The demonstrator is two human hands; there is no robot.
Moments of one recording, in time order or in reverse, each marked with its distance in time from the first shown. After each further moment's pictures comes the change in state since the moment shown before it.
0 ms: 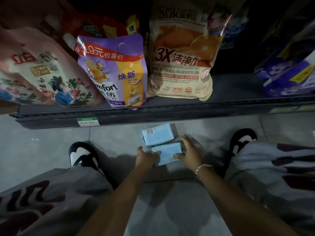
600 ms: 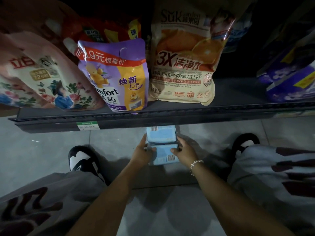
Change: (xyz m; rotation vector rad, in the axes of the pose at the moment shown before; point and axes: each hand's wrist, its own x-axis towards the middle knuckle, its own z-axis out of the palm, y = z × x) left_hand 0.011 0.030 -0.019 0.271 -0.144 0.311; right_hand 0.026 -0.022 0.009 0.181 0.011 0.112
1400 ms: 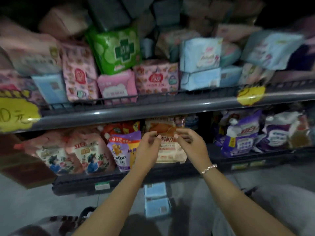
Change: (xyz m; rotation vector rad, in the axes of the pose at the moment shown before) left_hand -0.201 0.252 -0.020 -0.068 0.337 0.657; right_hand -0.207 -0.188 -0.164 0.307 0.452 -0.767
